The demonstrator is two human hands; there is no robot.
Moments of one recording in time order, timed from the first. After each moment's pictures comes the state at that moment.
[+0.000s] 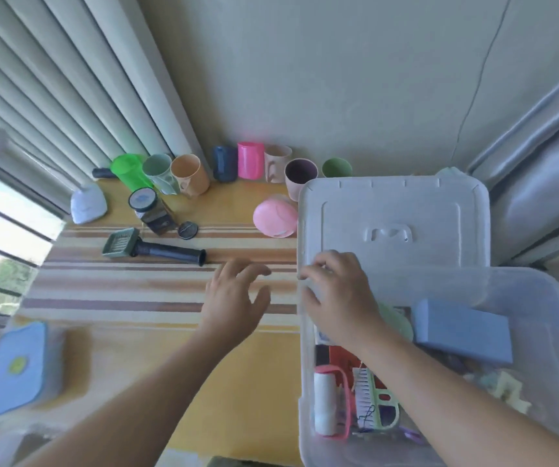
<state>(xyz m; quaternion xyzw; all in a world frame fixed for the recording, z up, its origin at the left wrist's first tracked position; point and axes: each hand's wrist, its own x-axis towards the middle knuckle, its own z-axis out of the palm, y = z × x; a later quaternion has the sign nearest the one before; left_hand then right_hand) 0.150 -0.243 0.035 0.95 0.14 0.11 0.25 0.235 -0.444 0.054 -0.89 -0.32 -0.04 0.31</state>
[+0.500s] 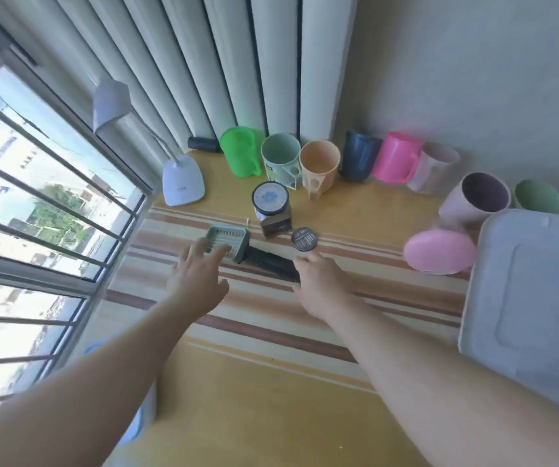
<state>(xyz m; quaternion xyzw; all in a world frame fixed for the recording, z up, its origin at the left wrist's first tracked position) 0.131 0.132 -0.045 0.94 0.30 -0.15 0.11 0.265 -0.079 -0.064 -0.90 -0.37 0.23 0.08</state>
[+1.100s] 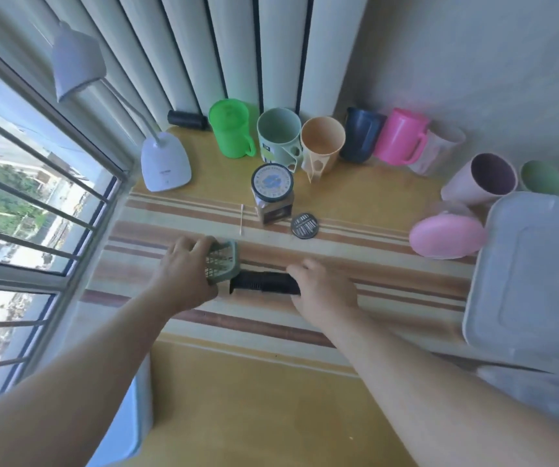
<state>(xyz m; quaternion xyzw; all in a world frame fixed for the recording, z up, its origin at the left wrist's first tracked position) 0.124 0.174 -0.080 0.93 0.25 -0.19 0.19 0.234 -0.074 -0.080 -0.91 -0.34 0.22 0.05</state>
